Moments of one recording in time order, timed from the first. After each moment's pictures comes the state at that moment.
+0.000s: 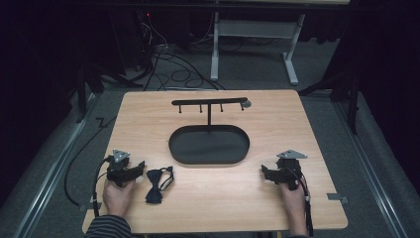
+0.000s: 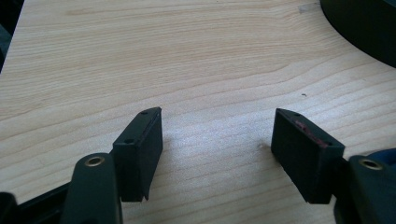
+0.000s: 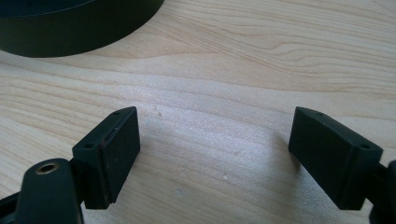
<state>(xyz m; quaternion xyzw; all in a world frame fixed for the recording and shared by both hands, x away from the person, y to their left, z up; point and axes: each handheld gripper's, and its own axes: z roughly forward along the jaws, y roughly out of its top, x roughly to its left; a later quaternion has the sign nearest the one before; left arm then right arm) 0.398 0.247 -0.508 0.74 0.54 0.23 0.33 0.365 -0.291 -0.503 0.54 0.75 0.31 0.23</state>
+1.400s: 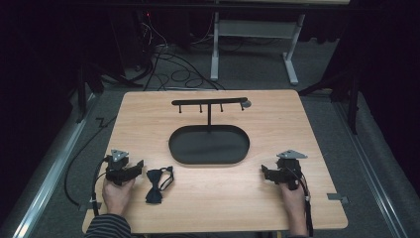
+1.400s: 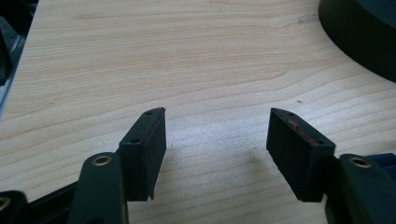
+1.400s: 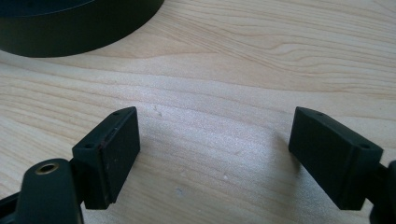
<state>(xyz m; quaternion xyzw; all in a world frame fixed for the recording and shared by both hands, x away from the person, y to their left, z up) 0.393 0.249 -0.499 0.72 0.55 0.24 0.34 0.365 -0.291 -0.503 0.54 0.75 0.31 0.23</state>
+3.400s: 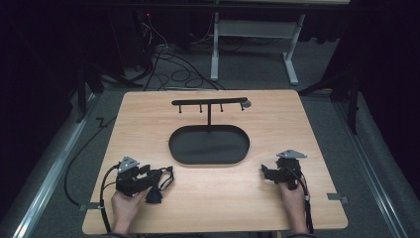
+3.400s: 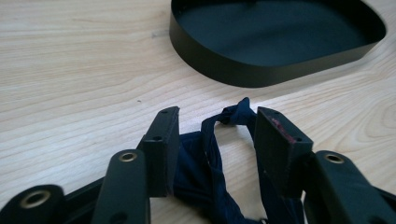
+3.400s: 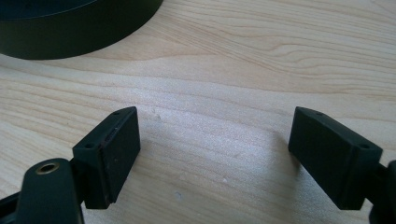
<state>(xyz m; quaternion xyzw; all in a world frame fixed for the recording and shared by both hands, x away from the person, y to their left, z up) 0.354 0.203 -0.475 0.76 0.48 0.14 0.42 0.366 -0.290 -0.503 0.55 0.74 0.30 0.23</state>
